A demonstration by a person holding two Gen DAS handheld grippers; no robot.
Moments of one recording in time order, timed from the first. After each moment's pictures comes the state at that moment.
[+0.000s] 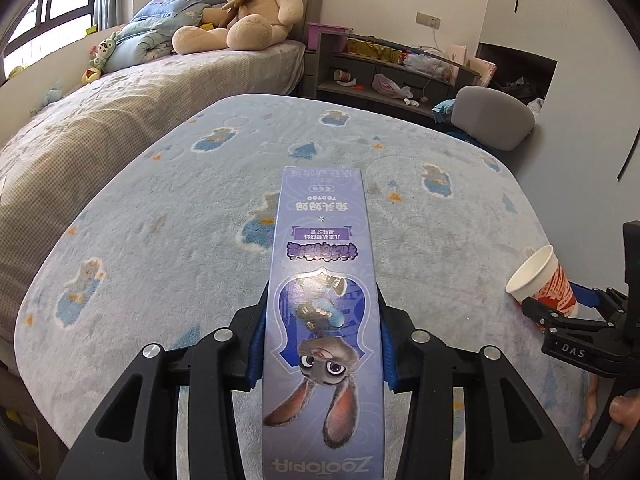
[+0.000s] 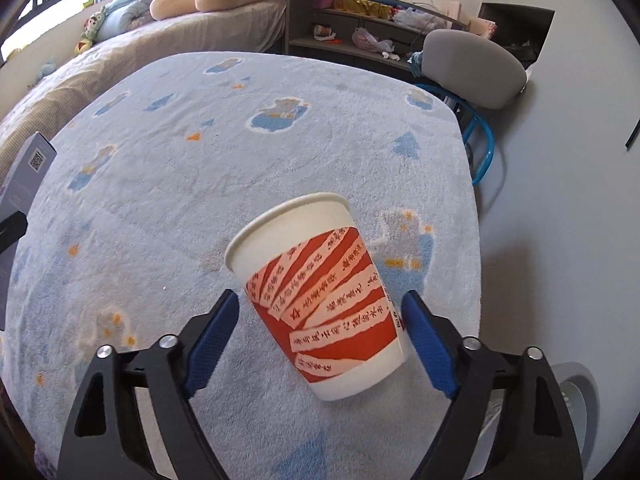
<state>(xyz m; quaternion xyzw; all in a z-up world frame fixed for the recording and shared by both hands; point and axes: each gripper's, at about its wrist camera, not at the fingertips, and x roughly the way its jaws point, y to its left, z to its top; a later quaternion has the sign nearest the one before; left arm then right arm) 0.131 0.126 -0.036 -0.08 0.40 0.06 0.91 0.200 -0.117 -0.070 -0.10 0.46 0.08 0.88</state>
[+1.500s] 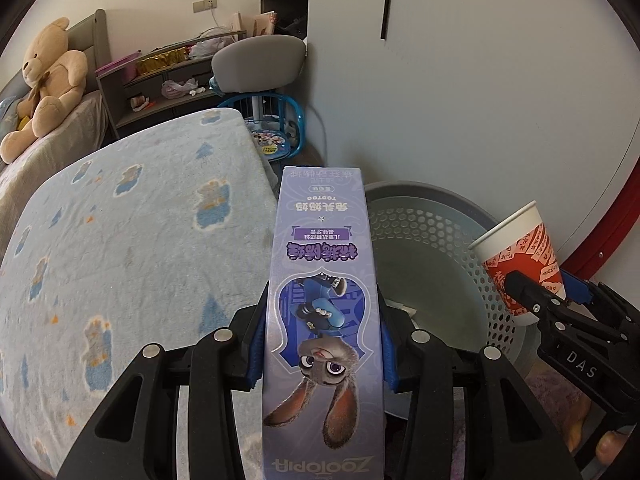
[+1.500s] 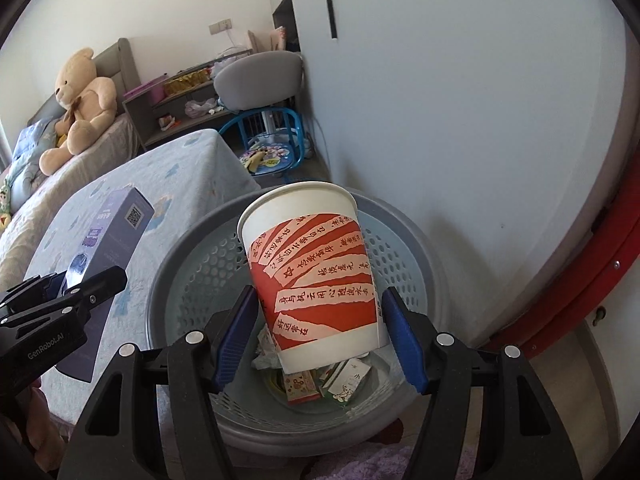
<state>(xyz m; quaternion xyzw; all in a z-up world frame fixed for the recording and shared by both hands) 0.047 -0.187 -0.018 0.09 0.42 -0.22 0.88 -0.026 -0.359 -0.036 0.14 0.37 -0.12 0.91</state>
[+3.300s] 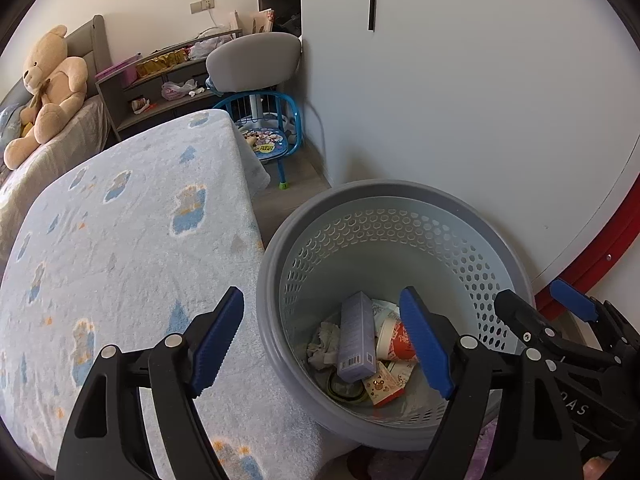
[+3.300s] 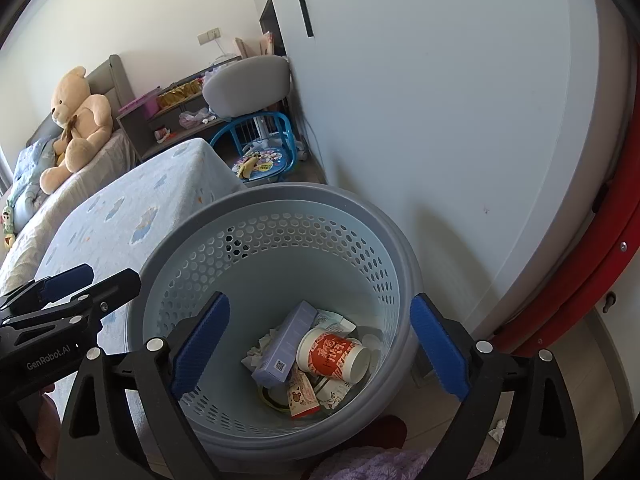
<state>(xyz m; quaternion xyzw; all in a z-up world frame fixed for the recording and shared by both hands) 0.045 -0.227 -0.024 0.10 0.42 -0.20 0.88 -0.038 -0.388 -0.052 0.17 0.36 -0.12 0.91</state>
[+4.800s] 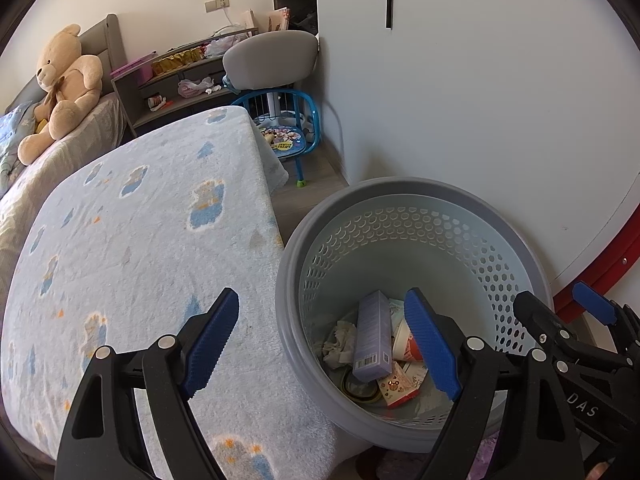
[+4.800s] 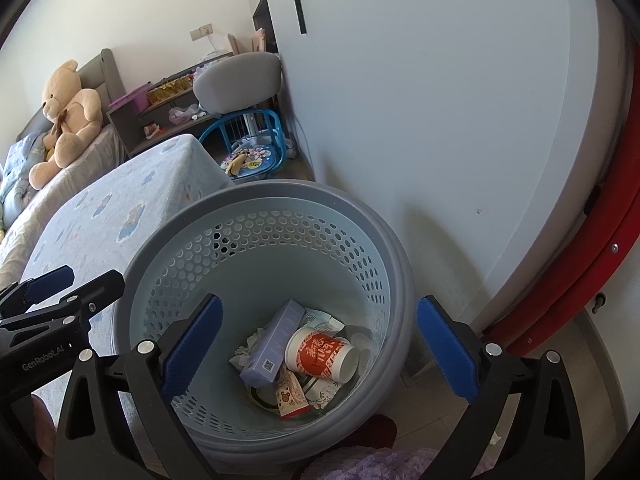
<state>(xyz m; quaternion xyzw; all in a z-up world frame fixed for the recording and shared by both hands) 0.046 -0.220 -0.027 0.11 0.42 -0.17 0.89 -0.034 -0.388 -0.054 0.15 0.37 -0.14 0.90</state>
